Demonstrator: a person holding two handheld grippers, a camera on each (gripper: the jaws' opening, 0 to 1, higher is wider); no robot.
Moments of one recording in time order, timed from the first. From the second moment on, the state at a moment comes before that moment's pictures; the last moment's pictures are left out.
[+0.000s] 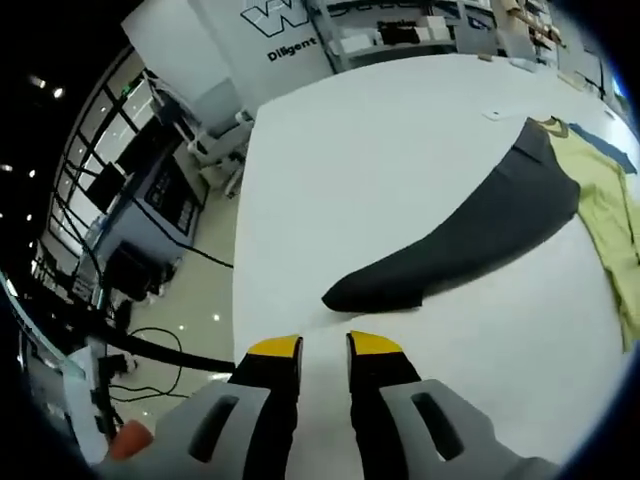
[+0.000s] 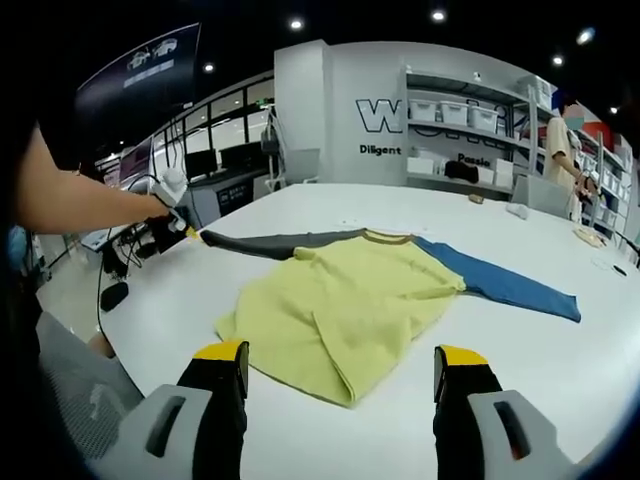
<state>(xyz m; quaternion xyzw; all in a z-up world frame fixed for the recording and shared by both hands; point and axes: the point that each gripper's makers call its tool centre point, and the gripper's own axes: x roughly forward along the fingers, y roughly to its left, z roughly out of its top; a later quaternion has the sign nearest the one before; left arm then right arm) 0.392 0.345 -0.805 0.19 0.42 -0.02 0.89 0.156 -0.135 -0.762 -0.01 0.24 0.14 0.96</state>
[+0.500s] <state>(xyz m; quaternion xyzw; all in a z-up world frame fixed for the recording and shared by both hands) 0.369 0.242 -0.745 0.13 0.31 -0.09 0.94 0.157 -0.132 -0.754 -0.02 0.23 0.15 0.96</state>
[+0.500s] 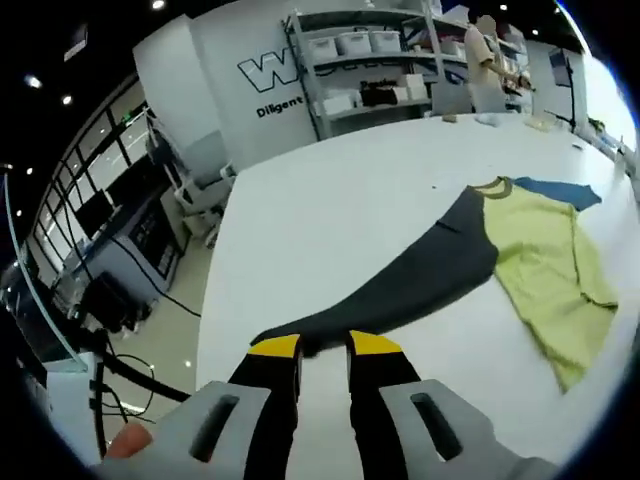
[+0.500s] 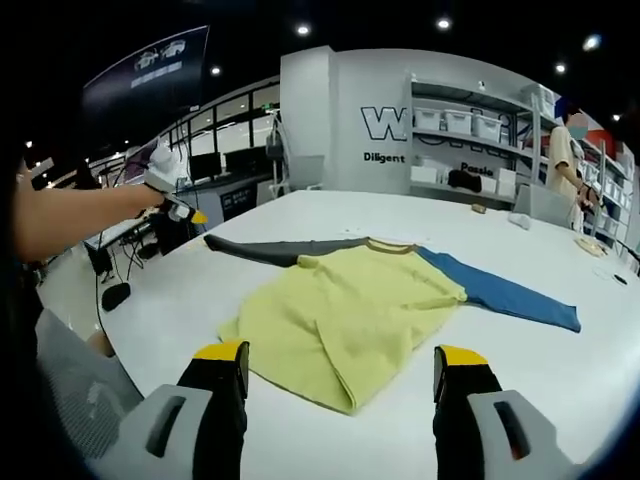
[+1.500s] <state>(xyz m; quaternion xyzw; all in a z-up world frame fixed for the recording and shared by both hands) 0.232 0.059 -0.741 0.06 0.28 -0.25 0.93 0.153 -0.119 -0.745 -0.05 0.21 0.18 0.96</state>
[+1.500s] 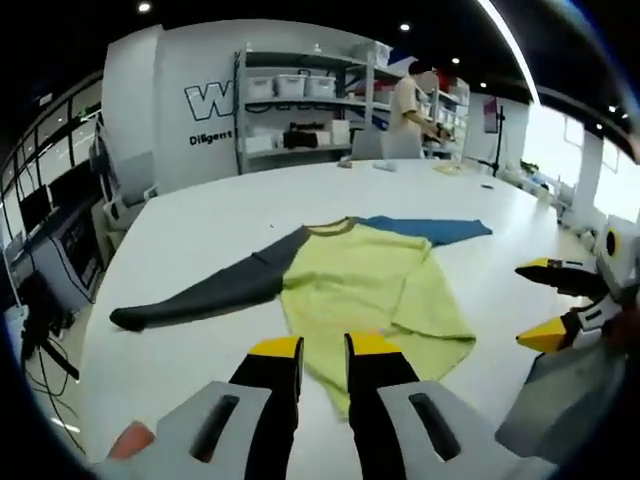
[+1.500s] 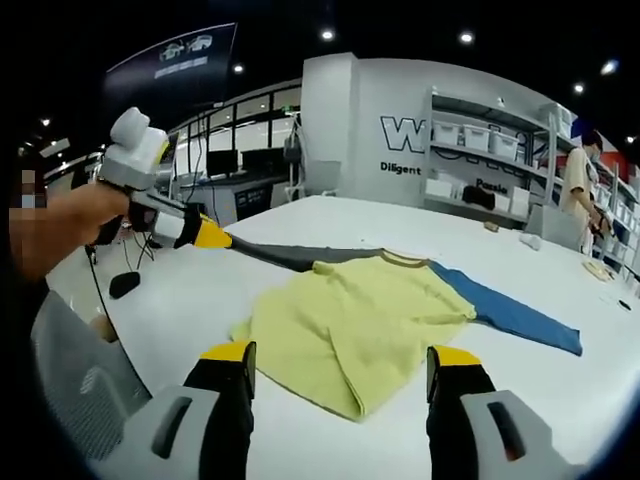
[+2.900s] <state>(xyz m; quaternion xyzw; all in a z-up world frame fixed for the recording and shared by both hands) 0.213 0.047 -0.861 0.07 0.41 -0.23 0.88 0.152 -0.121 -0.741 -0.04 0.20 0.17 0.96</state>
